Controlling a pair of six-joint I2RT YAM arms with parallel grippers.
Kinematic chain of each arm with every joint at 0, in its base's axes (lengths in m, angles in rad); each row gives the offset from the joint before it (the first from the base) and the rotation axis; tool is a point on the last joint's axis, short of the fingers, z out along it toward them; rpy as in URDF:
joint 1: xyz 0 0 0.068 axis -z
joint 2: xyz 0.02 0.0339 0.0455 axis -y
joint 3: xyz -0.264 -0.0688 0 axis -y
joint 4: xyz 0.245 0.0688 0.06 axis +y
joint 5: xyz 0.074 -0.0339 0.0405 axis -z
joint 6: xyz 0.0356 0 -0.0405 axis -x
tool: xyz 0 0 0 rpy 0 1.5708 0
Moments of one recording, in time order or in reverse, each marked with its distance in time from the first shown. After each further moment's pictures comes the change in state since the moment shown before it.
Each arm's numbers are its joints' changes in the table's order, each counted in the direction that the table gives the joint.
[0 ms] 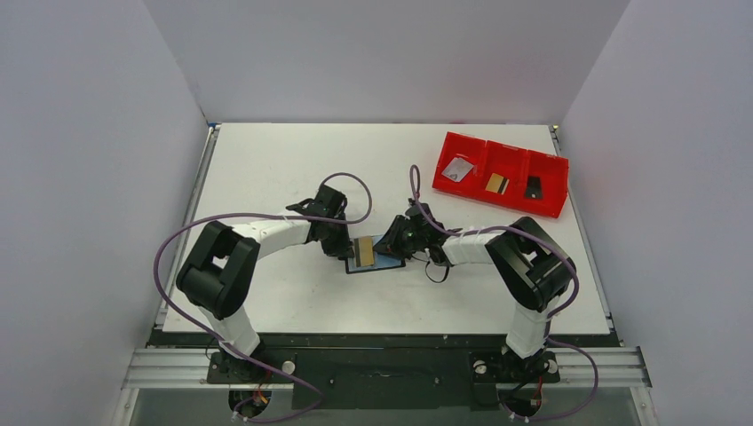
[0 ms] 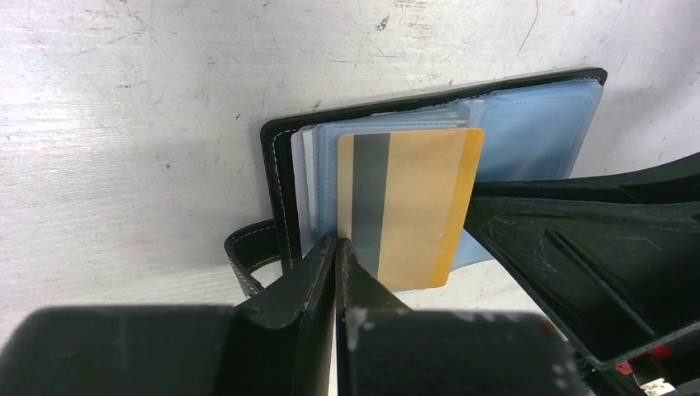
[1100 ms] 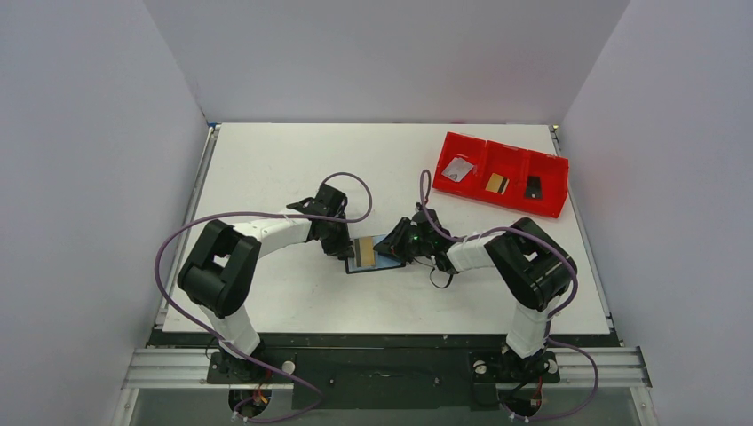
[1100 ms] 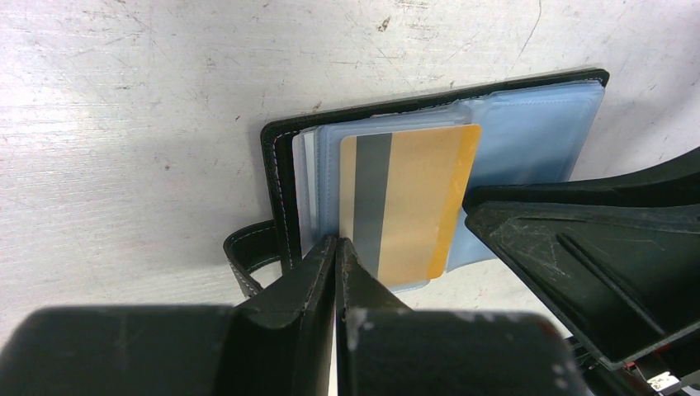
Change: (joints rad) left arm -0.003 -0.014 0.017 0.019 0.009 0.000; right arm 0.028 0.000 -0.101 -0.181 -0.023 -0.121
